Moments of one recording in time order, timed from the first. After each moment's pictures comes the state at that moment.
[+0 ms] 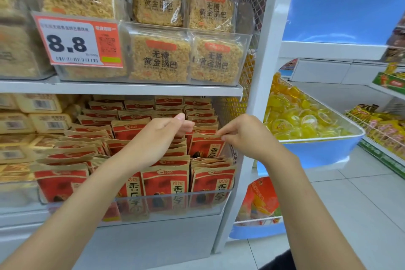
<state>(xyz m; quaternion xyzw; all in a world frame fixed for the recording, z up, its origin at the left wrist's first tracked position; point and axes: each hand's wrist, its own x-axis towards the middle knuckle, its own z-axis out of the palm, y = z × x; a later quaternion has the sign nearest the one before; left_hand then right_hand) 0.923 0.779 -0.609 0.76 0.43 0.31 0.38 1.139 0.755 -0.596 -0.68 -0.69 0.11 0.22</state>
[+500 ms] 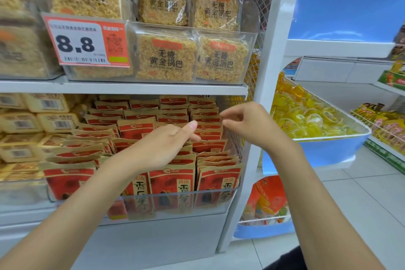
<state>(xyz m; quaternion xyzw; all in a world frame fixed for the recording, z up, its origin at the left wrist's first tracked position) 0.921 0.776 -0.606 0.82 0.46 0.17 0.30 1.143 0.769 -0.590 -0.65 -0.69 0.10 0.29</state>
